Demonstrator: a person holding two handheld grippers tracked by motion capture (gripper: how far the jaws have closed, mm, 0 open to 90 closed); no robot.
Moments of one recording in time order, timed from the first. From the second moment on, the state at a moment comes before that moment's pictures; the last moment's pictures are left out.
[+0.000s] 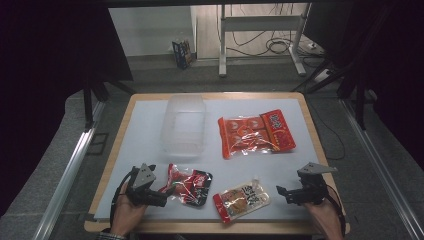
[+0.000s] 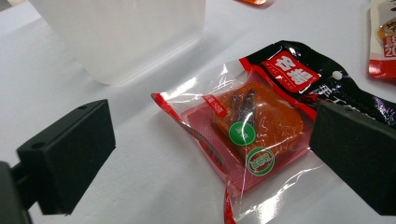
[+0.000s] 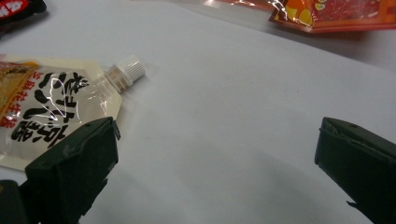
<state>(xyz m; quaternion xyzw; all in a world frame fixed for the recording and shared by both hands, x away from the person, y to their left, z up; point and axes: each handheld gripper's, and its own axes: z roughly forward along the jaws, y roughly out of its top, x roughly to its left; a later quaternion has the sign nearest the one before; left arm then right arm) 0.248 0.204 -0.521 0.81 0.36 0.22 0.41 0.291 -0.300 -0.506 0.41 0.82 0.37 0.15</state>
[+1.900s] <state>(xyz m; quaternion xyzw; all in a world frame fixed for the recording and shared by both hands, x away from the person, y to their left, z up) 0.251 0.198 -0.524 0.83 0.34 0.17 0.41 0.329 -0.305 -0.507 0.43 0.81 0.36 0.18</state>
